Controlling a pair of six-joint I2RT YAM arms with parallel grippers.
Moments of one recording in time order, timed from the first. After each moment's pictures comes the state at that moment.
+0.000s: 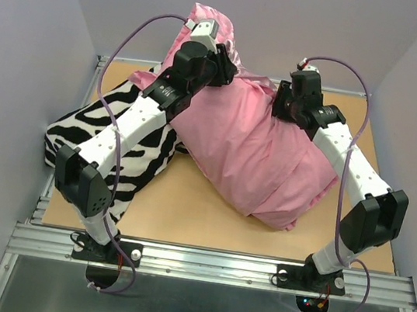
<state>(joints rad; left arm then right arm) -0.57 1.66 1.68 -0.18 -0.09 -0.49 0.39 1.64 1.58 -0.56 0.16 0.42</state>
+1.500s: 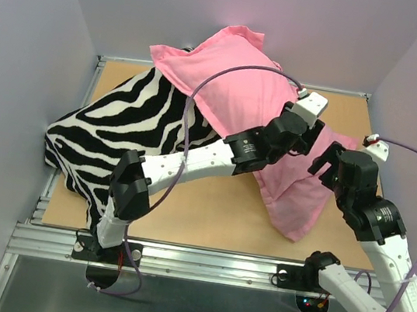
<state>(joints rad) -1.13 1.91 1.85 -0.14 -0.43 -0.22 0.37 0.77 1.03 -0.80 0.51 0.61</state>
